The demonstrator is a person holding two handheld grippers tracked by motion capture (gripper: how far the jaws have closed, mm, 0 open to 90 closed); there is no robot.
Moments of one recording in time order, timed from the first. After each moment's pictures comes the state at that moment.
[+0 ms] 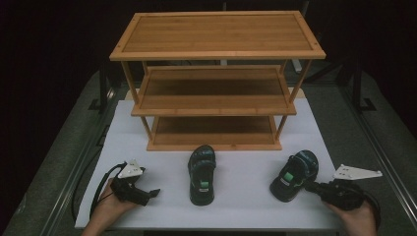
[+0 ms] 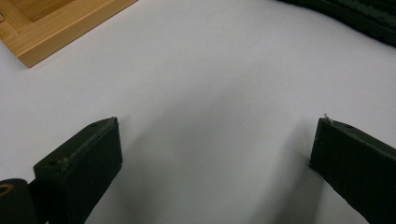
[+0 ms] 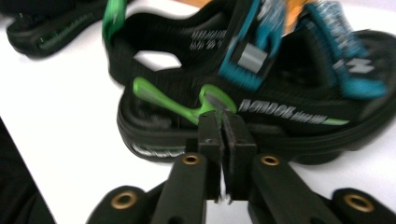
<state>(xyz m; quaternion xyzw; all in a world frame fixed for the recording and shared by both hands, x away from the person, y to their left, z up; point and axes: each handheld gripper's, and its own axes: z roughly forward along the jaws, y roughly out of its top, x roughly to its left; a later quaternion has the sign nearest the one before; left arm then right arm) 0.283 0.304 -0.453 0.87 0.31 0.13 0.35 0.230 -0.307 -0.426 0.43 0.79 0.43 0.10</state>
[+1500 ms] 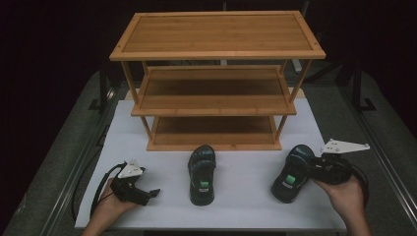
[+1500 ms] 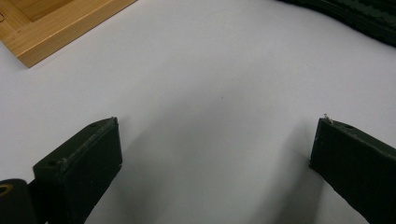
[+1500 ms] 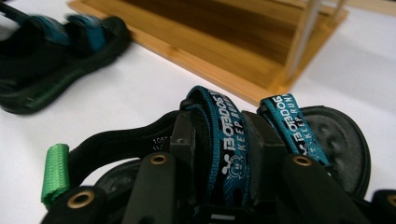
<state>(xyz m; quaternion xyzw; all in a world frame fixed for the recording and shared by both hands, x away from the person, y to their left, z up) 0.283 0.303 -0.453 0.87 0.31 0.13 0.35 0.274 -0.269 -0.377 0.42 0.79 0.43 0.14</state>
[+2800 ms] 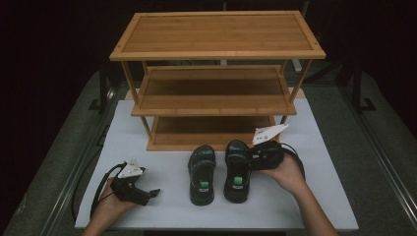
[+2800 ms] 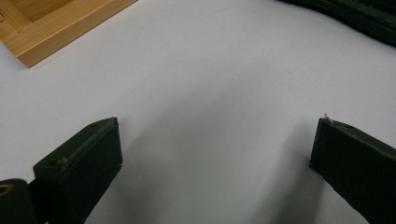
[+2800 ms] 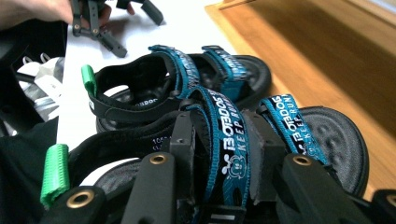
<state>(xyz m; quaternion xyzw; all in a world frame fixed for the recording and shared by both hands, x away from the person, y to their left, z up) 0.283 0.303 -0.453 0.87 0.31 0.13 0.35 0.335 -0.127 -0.380 0.19 0.87 0.45 0.02</state>
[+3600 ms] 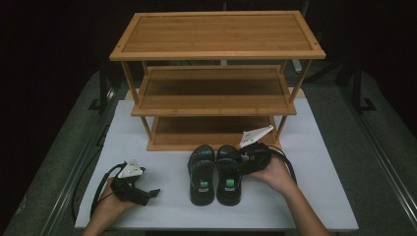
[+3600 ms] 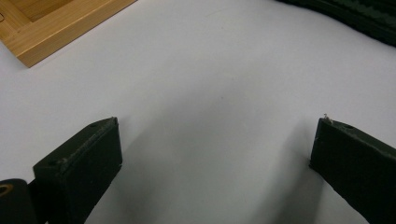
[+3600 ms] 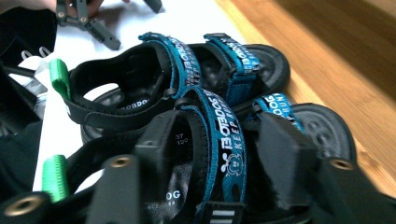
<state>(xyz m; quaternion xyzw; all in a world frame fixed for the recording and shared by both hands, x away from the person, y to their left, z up) 0.284 0.303 -0.453 0.87 0.31 0.13 0.35 0.341 -0.105 -0.398 0.20 0.88 0.44 0.01</state>
